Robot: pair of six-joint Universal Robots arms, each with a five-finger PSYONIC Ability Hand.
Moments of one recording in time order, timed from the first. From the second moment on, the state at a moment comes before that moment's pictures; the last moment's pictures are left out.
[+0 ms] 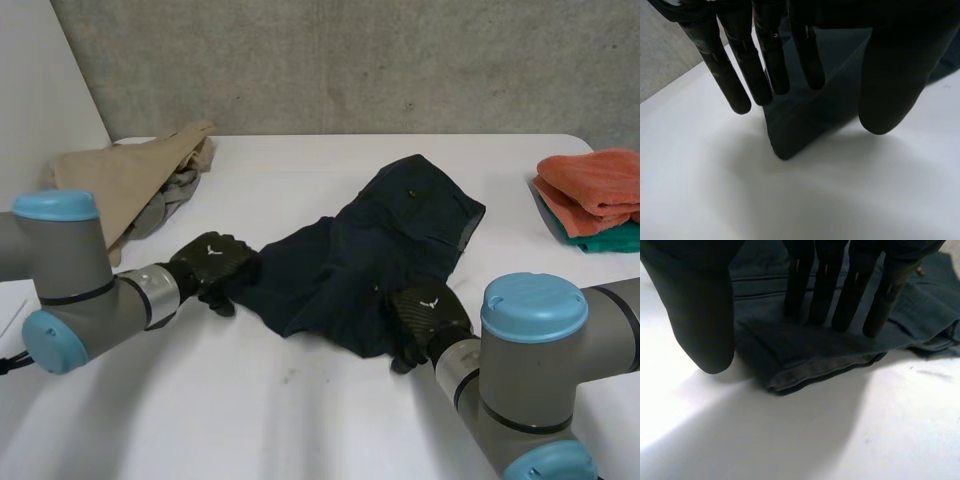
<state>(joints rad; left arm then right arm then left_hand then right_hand) 4.48 -2.26 -1.39 3.16 -1.06 3.68 2.16 -1.05 1.71 -0.24 1.60 3.04 0.68 0.67 0.67 0.67 0.49 0.61 0.61 0.61 0.61 0.44</state>
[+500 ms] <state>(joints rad) 4.41 -2.25 -1.35 3.28 -1.21 3.67 2.14 -1.08 1.66 -0.33 1.66 2.88 1.15 1.20 1.19 1.20 0.99 1.11 1.18 1.17 1.19 0.97</state>
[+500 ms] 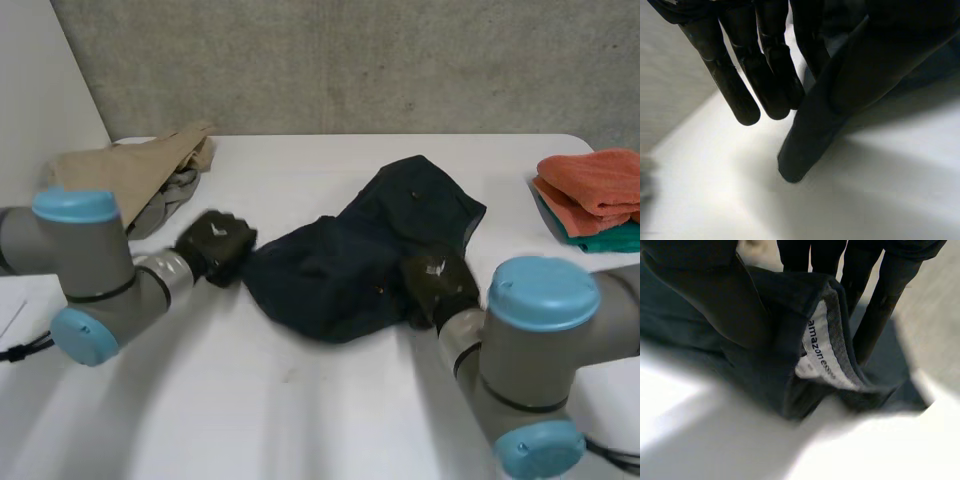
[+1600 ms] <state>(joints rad) 4.37 -2.56 -0.52 3.41 -1.43 3.47 2.06 -0.81 0.93 -0.42 1.78 2.83 0.51 0.59 0.62 0.61 0.43 0.25 0.24 0.26 0.27 0.08</state>
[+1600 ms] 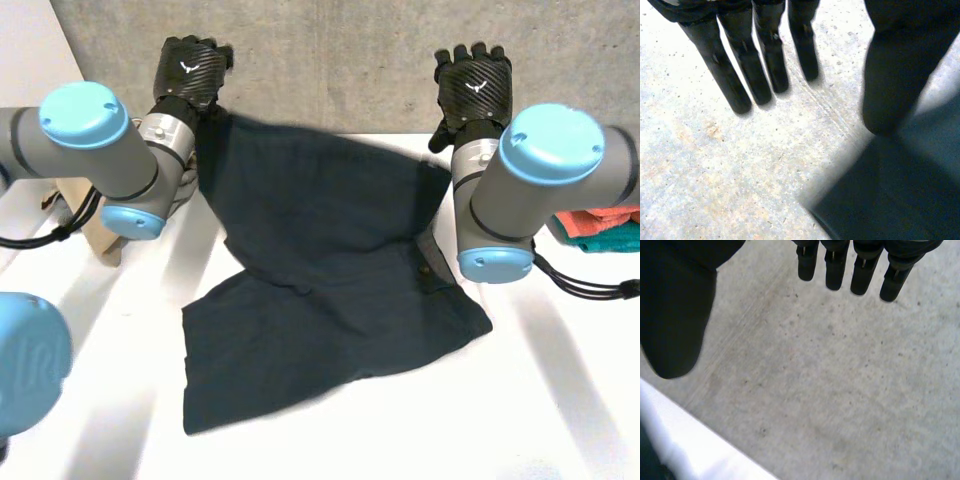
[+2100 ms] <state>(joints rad) 4.27 -1.88 -1.47 3.12 -1.60 3.44 1.91 -1.16 1.51 0.10 1.34 2.56 0.21 0.22 0.23 0.22 0.06 0.38 0.38 0.38 0.38 0.21</state>
